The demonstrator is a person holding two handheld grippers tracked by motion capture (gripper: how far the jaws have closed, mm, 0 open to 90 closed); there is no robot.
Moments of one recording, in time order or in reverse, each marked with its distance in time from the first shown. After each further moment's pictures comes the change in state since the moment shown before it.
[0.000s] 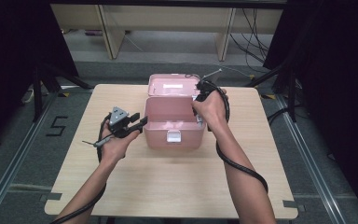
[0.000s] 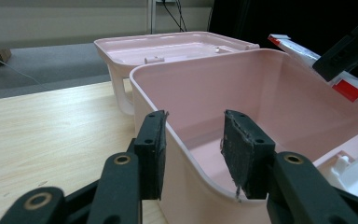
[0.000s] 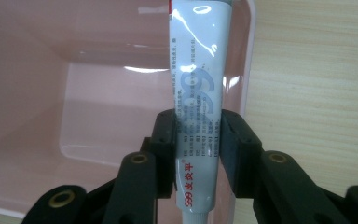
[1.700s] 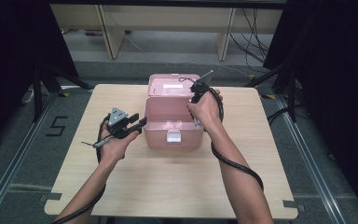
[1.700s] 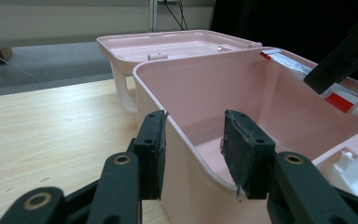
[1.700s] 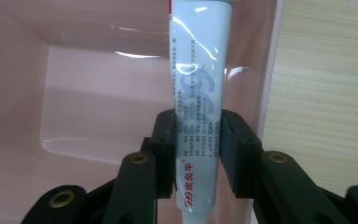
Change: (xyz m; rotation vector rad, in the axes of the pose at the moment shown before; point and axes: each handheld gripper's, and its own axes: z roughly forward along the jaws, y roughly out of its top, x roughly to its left) left arm 0.002 -0.003 -0.001 0.003 0.003 -0.006; right arm 0.013 0.004 0.016 0.068 -0.068 -0.034
